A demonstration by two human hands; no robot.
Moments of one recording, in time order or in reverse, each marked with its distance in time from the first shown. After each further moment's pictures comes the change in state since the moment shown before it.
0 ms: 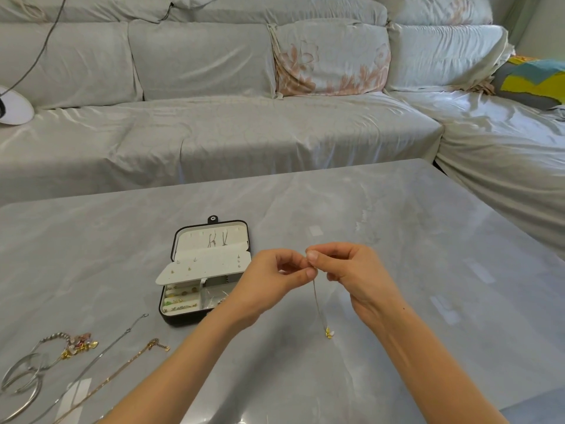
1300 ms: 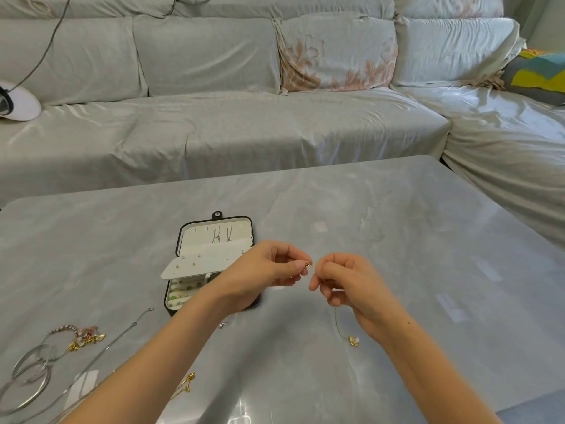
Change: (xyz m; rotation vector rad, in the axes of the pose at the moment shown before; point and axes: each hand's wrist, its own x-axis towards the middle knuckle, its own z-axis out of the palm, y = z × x) left_hand 0.006 0.003 -0.023 -0.129 -0.210 -0.150; right_hand -0.005 0.015 -0.001 -0.097 -0.133 0.061
